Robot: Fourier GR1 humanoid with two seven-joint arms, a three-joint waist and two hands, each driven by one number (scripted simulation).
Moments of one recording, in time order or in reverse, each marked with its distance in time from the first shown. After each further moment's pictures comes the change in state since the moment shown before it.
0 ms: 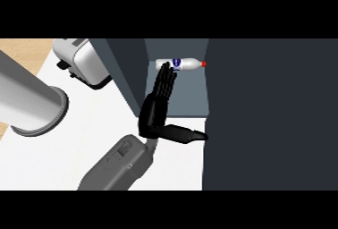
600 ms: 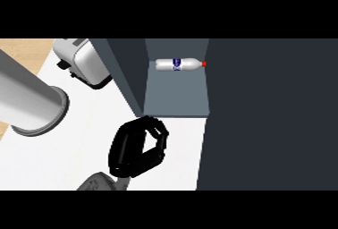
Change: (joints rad) left arm 0.323 0.177 -0.089 -0.406 -0.023 -0.007 0.077; right arm 0.015 -0.163 0.038 -0.047 0.107 0.151 -0.020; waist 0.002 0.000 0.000
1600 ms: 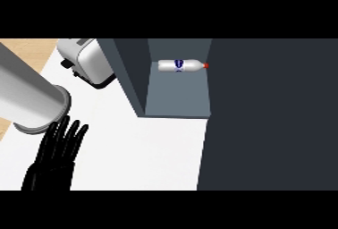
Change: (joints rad) left arm 0.431 0.304 0.217 -0.354 0.179 -0.160 -0.044; right arm -0.048 -0.154 0.296 -0.025 0.069 0.095 0.025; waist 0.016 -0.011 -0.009
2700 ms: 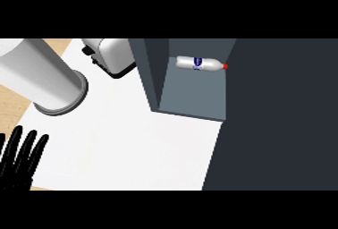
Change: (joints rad) left arm 0.171 0.188 0.162 -0.092 0.126 -0.235 -0.011; right arm -0.167 0.022 0.103 0.012 -0.009 -0.135 0.142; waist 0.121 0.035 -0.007
